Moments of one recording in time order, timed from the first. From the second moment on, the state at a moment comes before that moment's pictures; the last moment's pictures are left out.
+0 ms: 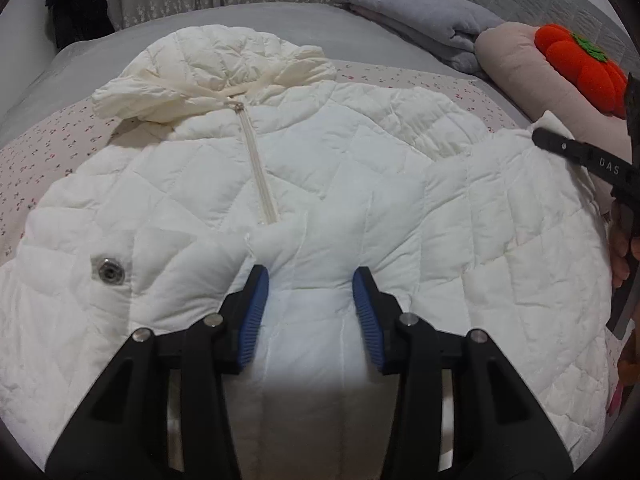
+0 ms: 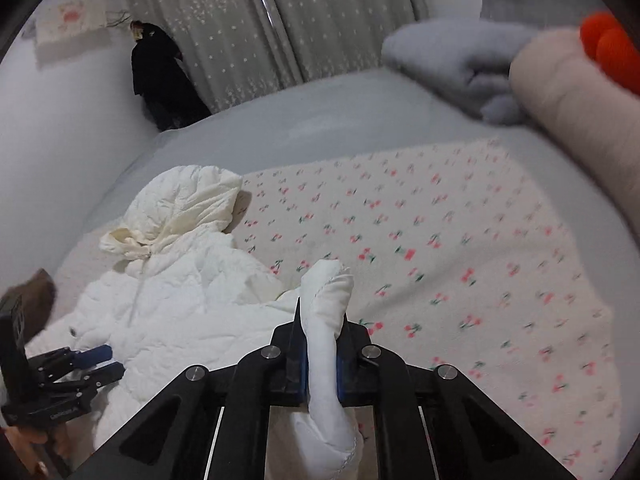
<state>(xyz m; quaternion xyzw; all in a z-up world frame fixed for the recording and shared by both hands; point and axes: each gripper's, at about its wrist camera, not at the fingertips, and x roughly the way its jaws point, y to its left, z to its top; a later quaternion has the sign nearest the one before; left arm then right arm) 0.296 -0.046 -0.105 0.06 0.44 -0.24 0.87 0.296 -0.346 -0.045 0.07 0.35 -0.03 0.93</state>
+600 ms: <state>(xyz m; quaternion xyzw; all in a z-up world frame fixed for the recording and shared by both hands) 0.277 -0.023 -0.077 0.06 0.39 -0.26 0.88 0.331 -0.401 -0.053 0.15 0.41 0.03 0.90</state>
